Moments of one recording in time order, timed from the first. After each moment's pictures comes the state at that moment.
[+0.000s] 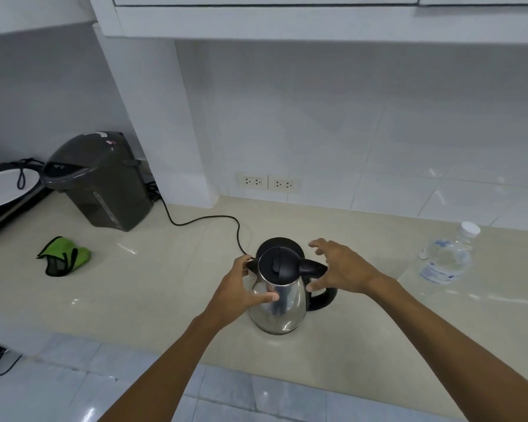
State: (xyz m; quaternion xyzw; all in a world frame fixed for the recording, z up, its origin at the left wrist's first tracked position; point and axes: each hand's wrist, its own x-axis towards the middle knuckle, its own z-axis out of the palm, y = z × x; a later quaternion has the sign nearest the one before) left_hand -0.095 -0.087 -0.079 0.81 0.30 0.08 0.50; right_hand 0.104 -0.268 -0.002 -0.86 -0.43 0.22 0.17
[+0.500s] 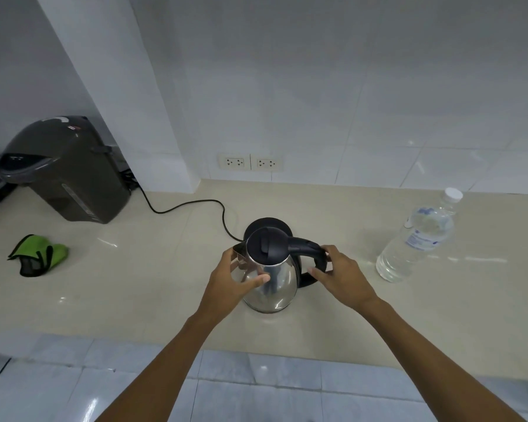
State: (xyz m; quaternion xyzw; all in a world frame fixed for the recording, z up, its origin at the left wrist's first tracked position) left_hand -0.104 -0.099 -0.098 0.78 0.30 0.12 0.53; right_hand 0.075 -0.311 -0.086 -0.89 -0.27 0.17 0.33
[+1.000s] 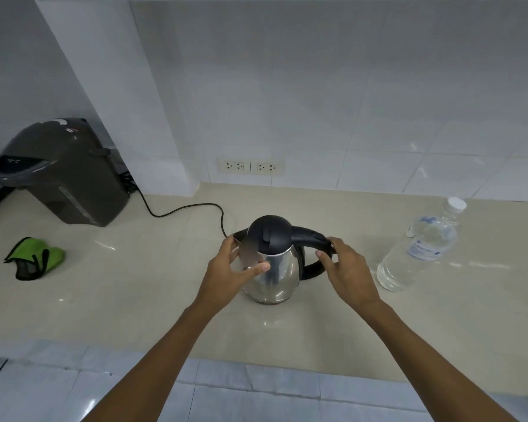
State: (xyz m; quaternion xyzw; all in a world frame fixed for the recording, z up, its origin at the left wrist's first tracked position) left_hand -0.079 -0.089 -0.071 0.77 0.27 0.15 0.55; right_hand 0.090 -0.302 -0.070 -0.90 -0.27 0.05 0.35
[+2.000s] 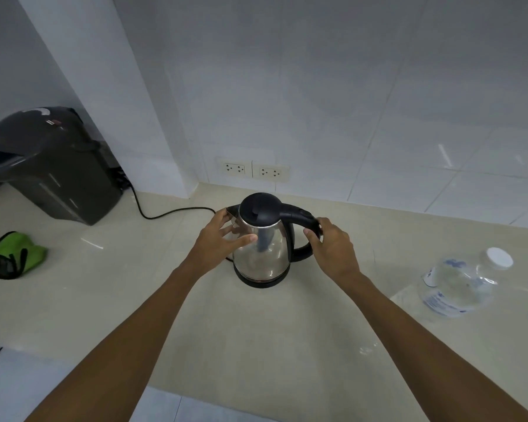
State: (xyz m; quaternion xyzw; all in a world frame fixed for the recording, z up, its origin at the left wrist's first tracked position) left_hand 0.035 -0.005 -0.078 0.73 0.30 0.14 0.60; right_hand 0.205 -0.216 -0.075 -0.89 -0.30 0.07 0.34
